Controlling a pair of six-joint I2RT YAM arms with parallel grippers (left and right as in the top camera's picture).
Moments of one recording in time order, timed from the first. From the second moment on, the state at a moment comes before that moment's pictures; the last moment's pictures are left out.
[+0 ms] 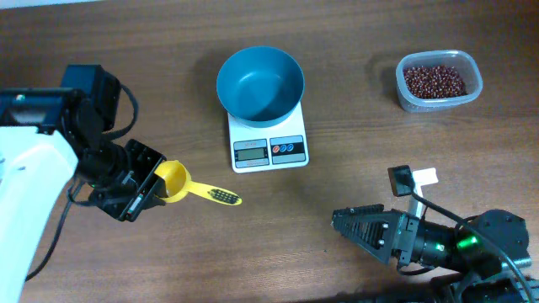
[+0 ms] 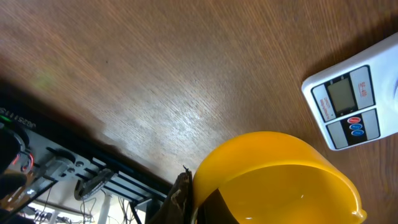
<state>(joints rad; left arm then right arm) -0.10 1.40 1.15 -1.37 0.27 -1.02 0.06 0.01 0.01 -0.08 -1.14 1.14</state>
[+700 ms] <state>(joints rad) -0.29 1.40 1.15 -1.25 0.20 -1.28 0.06 0.16 0.01 -0.04 -1.10 1.36</state>
